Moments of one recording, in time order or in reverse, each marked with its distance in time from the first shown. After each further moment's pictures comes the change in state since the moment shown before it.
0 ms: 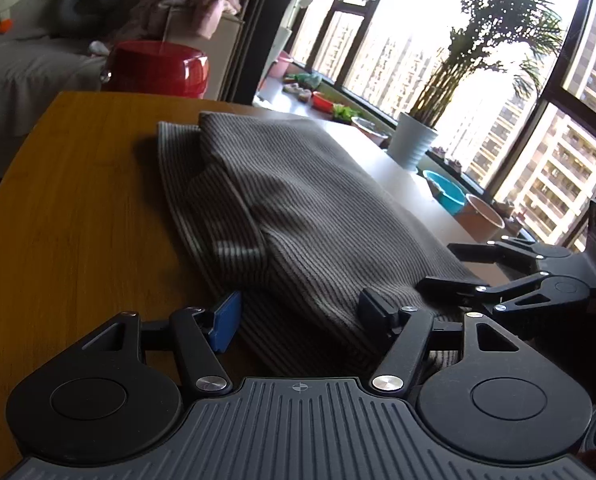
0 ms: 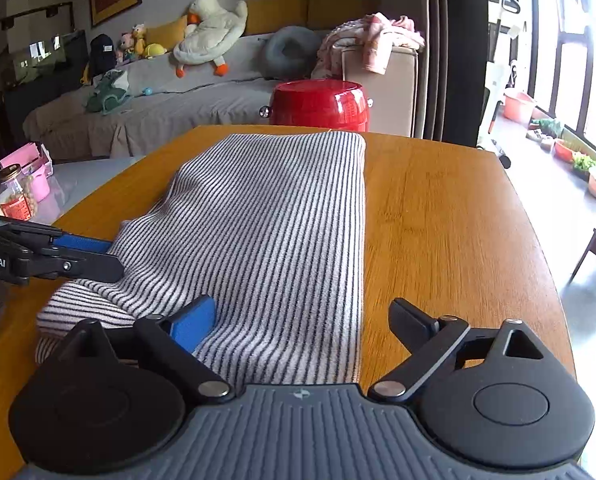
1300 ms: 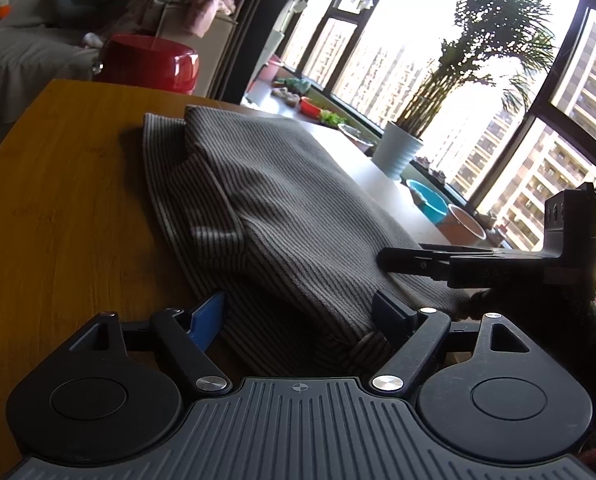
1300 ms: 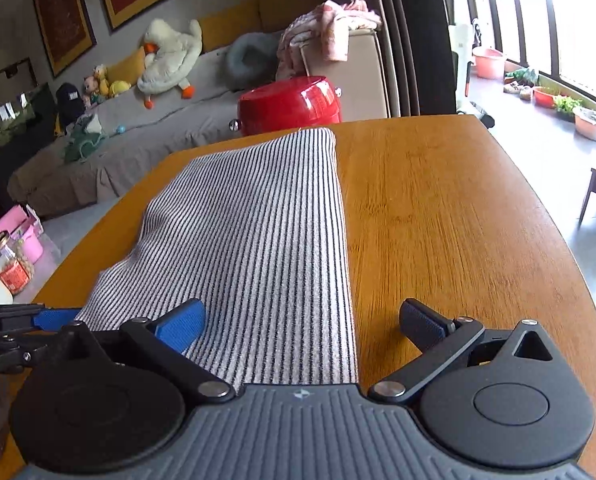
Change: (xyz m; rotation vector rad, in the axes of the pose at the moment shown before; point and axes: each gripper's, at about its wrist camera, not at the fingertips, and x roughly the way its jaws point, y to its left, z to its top) left arm -0.002 -0.004 -0.011 -0.030 -0.013 -0.055; right arm 0.022 -0.018 0.005 0.219 -0.014 0.021
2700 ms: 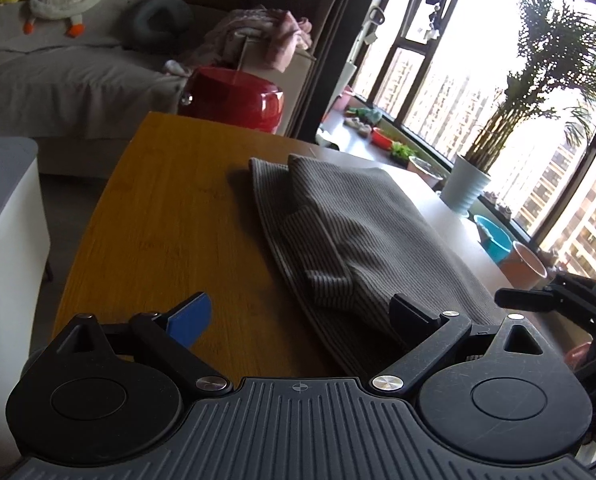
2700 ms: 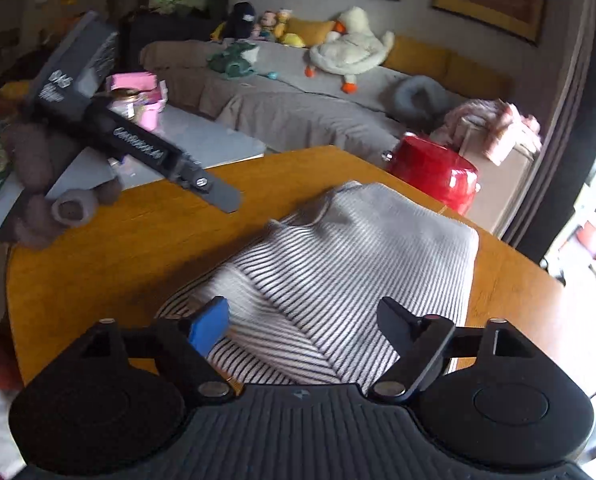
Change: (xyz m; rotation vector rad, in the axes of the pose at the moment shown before) left arm -0.053 0.021 0.015 -0.063 -0.092 0.229; right arm -0.080 0.111 -0.031 -0.767 -0.011 0.179
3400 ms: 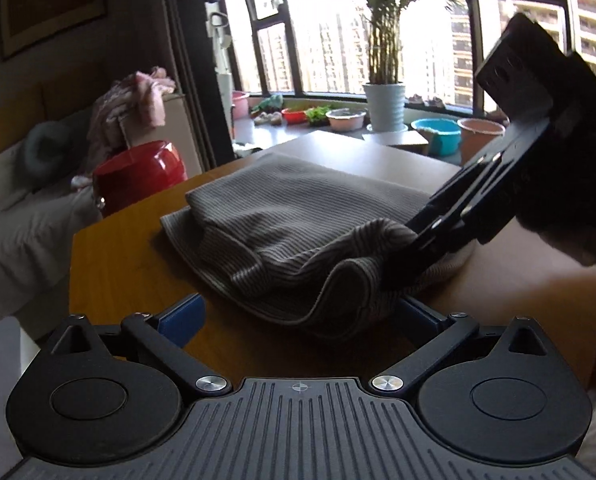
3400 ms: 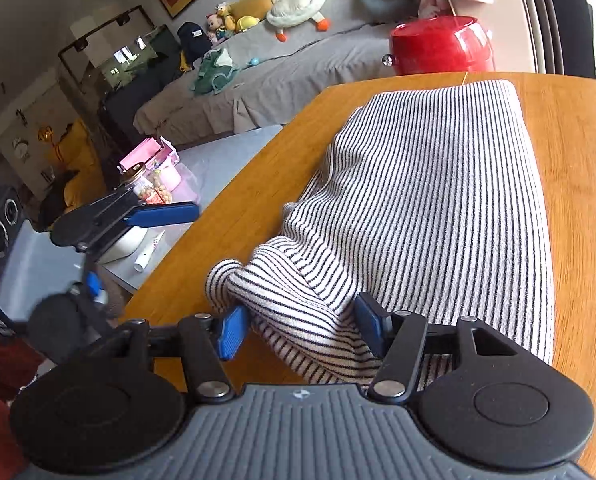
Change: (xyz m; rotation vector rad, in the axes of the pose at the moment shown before) left arm -0.007 -0.077 -0.036 0.705 -0.011 -0.035; right arm 0.049 -0.074 -0.012 0.689 0.094 0.323
